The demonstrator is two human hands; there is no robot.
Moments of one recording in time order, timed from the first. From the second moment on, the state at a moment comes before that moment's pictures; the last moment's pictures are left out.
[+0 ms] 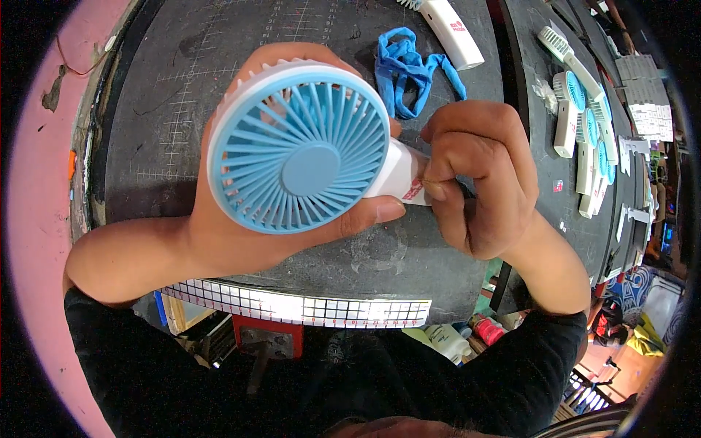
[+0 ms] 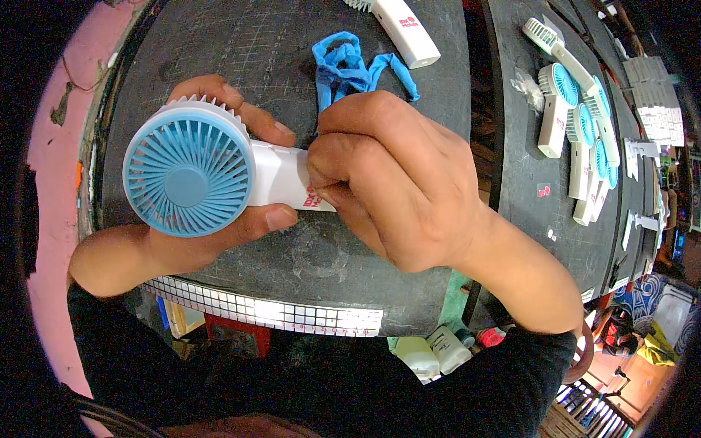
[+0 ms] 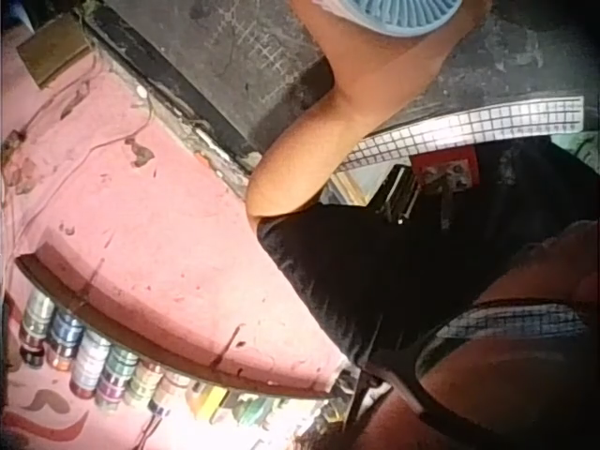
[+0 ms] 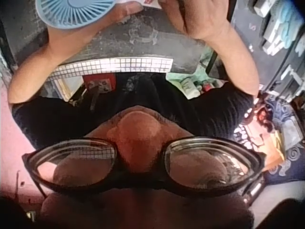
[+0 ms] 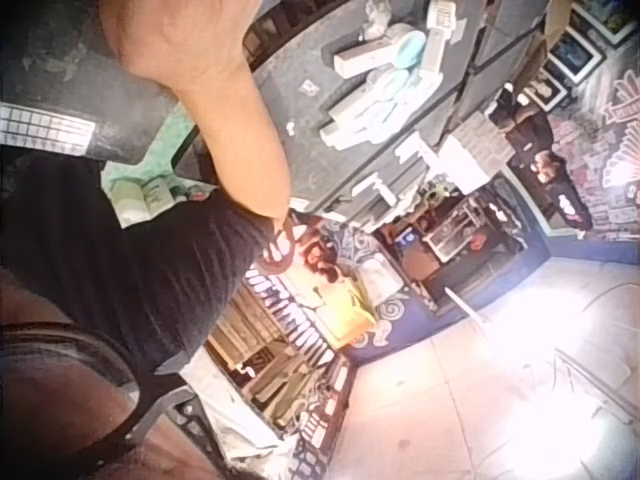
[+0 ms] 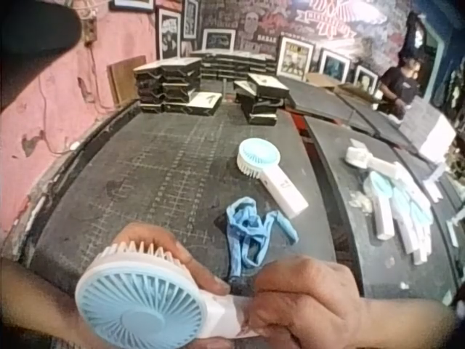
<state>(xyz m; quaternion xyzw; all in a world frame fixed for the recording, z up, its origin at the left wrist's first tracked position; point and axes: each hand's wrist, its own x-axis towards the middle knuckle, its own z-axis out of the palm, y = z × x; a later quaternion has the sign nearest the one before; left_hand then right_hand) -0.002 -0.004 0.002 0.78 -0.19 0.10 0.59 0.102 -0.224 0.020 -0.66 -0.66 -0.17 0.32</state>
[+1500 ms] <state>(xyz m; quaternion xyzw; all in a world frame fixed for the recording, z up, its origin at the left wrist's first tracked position) 0.000 0.002 0.001 0.81 -0.19 0.13 0.54 0.109 -0.228 0.019 -0.64 -0.62 -0.16 0.41</state>
